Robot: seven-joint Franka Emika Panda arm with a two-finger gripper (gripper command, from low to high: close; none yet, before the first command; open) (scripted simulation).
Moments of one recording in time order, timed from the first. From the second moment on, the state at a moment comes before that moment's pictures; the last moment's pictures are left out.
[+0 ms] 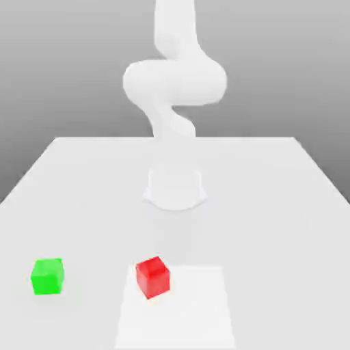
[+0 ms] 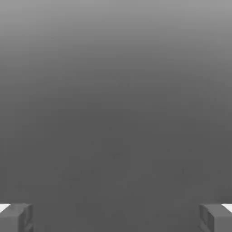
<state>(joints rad) 0.02 -0.73 -0.04 -2.36 0.00 2.35 0.73</state>
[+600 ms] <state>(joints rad) 0.12 -0.05 -0.24 -2.82 -0.01 2.79 0.18</state>
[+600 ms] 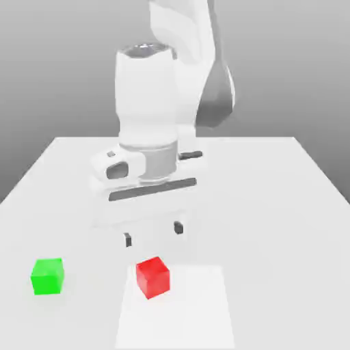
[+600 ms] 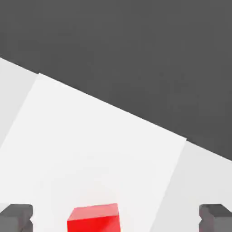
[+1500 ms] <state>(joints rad) -0.13 -0.02 -0.29 -2.74 -0.01 2.72 0.23</state>
